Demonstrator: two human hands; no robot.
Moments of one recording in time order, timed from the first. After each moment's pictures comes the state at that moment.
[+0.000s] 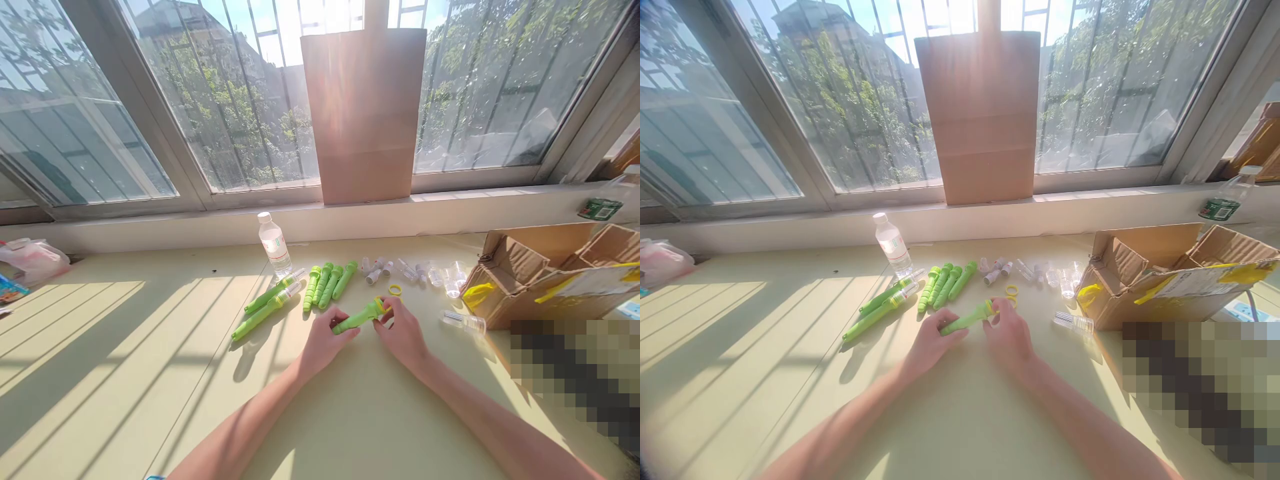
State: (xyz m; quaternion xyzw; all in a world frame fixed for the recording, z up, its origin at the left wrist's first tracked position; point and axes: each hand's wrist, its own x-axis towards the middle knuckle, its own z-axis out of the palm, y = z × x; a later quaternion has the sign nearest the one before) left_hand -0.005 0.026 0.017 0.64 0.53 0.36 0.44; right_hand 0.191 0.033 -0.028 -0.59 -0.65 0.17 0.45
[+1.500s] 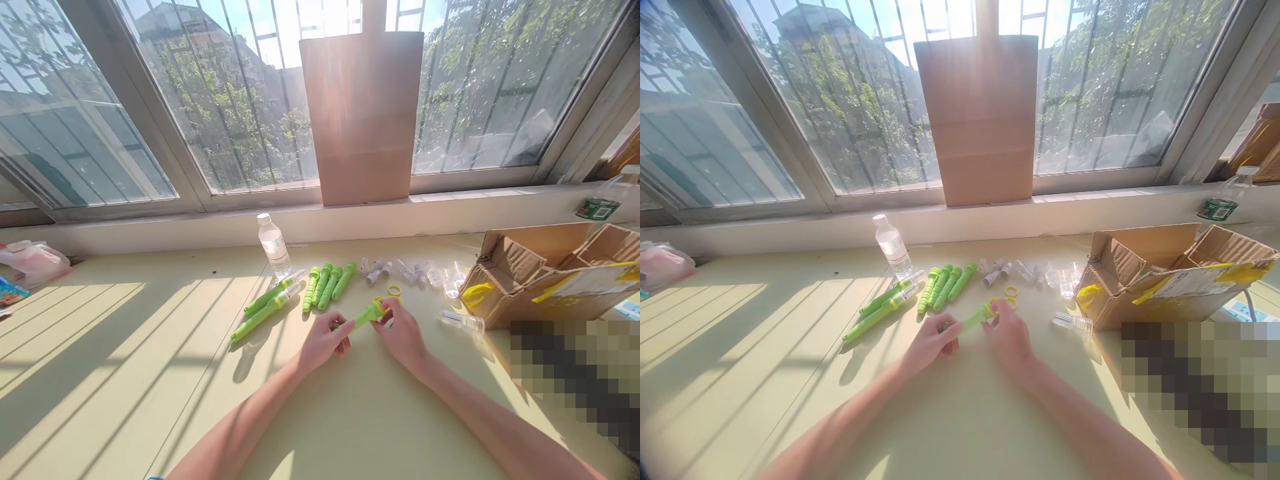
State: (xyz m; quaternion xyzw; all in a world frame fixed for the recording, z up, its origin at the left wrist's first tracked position) left_hand -0.007 0.025 0.026 0.60 0.50 0.31 0.54; right_hand 0.188 0.032 -0.026 -0.61 -0.64 0.18 0.44
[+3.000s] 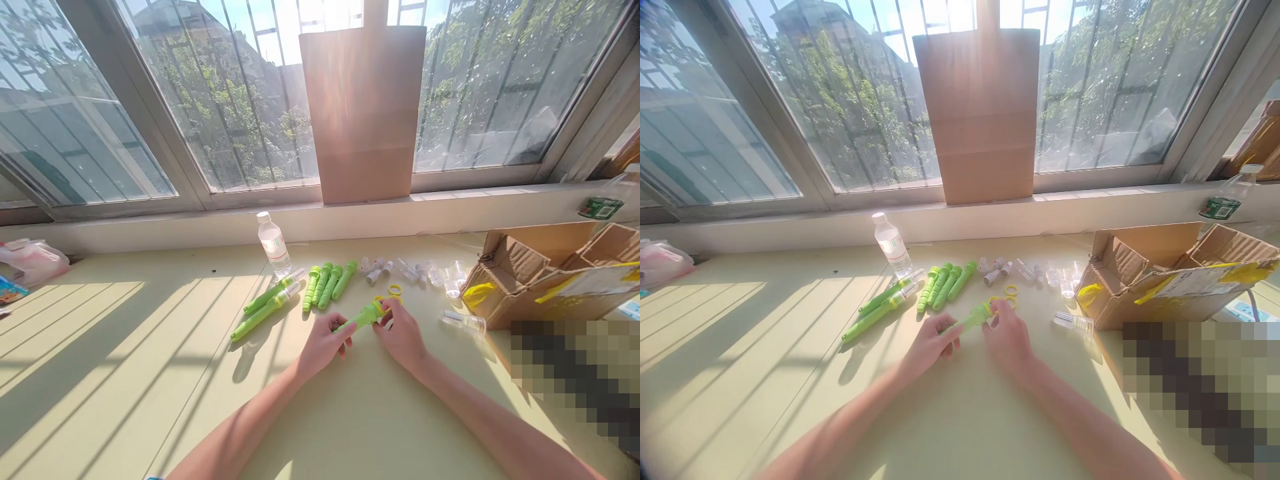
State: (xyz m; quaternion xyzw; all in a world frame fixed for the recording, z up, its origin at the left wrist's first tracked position) left_hand -0.003 0.022 0.023 0.59 0.51 0.33 0.53; right_hand 0.188 0.031 -0.029 -0.61 -0.64 0.18 0.43
